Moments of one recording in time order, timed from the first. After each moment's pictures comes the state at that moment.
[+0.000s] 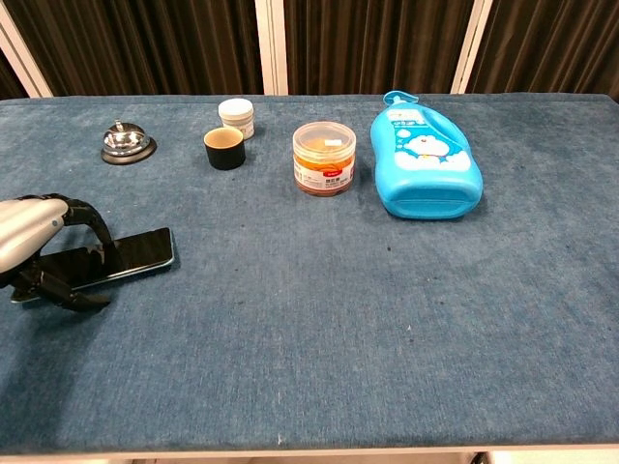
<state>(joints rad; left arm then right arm) -0.36 -1.71 -0.11 -1.60 0.97 1.28 0.74 0.11 -1.09 0.08 -1.58 -1.47 1.43 0.00</state>
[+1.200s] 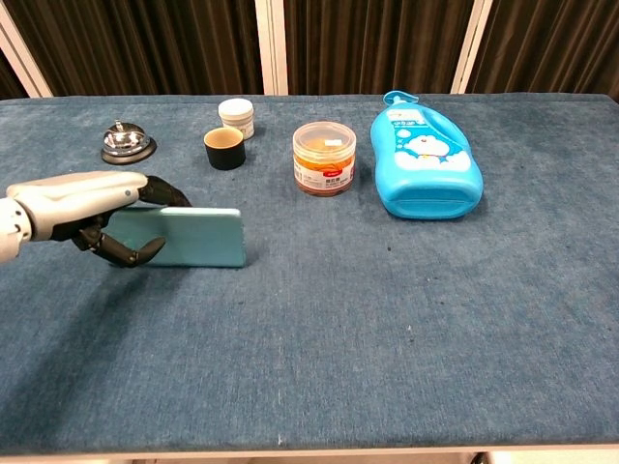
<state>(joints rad) -0.59 -1.51 -0.12 -1.58 1.16 0.85 0.31 0.08 -1.07 0.07 -1.61 -1.47 1.47 0.00</state>
